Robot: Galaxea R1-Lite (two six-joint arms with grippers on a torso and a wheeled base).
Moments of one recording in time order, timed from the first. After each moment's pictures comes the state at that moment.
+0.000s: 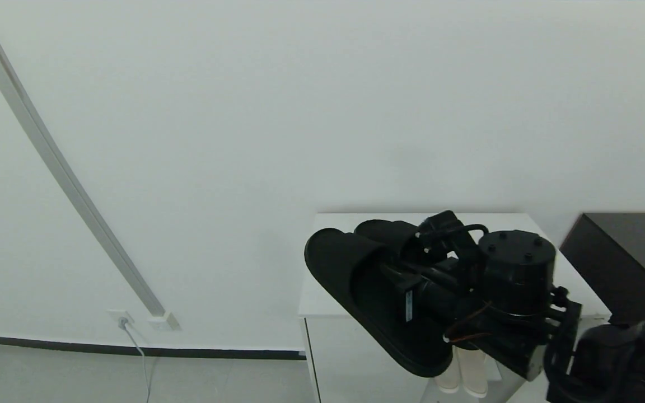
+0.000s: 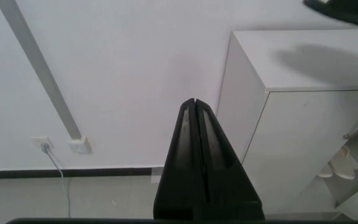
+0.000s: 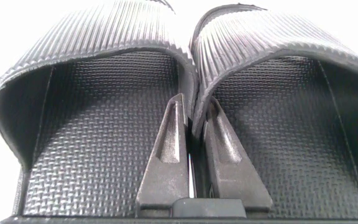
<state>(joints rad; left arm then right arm) 0.00 0.00 0.00 0.00 -0.01 0.00 0.81 1.81 -0.69 -0.98 -0.18 0.10</state>
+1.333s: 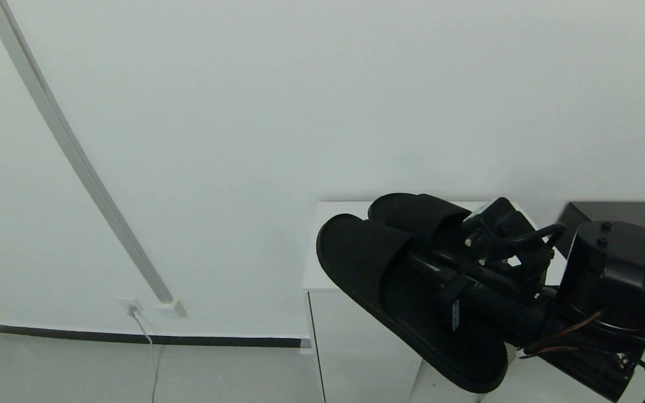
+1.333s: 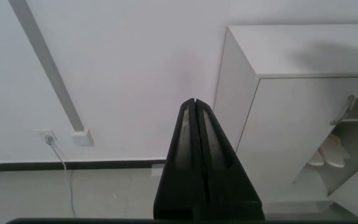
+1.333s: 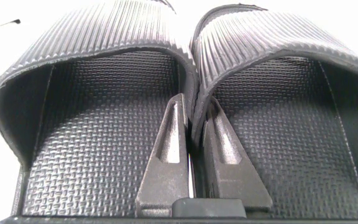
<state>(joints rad) 0.00 0.00 0.00 0.00 -0.01 0.00 0.81 1.62 -0.58 -0.99 -0.16 -0.15</state>
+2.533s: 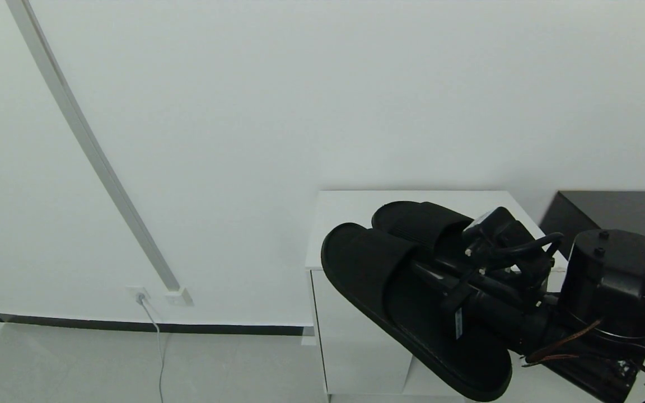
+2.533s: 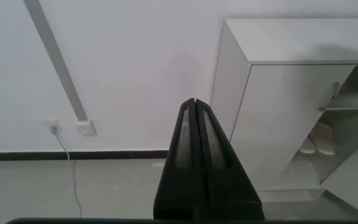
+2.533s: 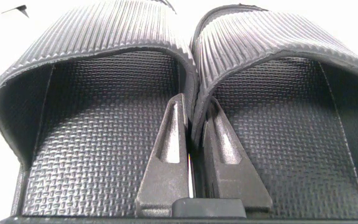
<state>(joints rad) 0.00 0.00 0.00 0.00 -0.01 0.00 0.81 1.61 -0.55 -0.99 -0.17 -0.15</state>
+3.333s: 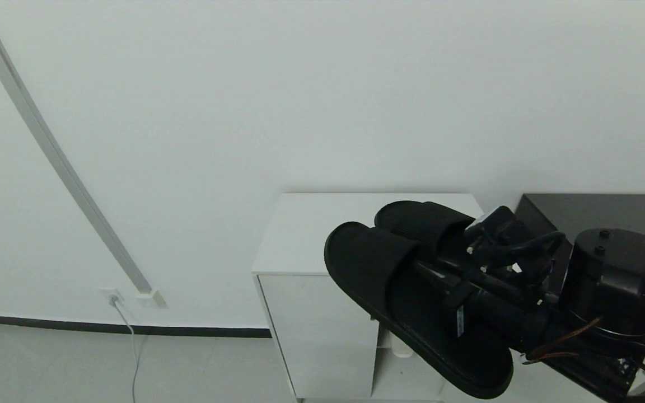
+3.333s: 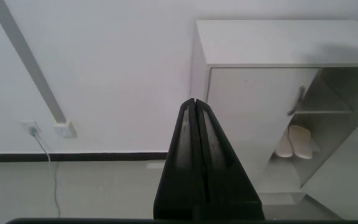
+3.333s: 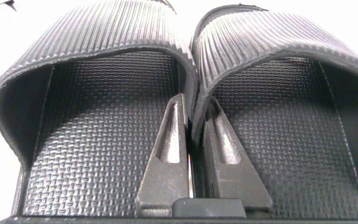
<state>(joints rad) 0.00 0.00 0.00 0.00 -0.01 0.00 0.80 1.62 -0.55 -0.99 -0.17 -0.15</state>
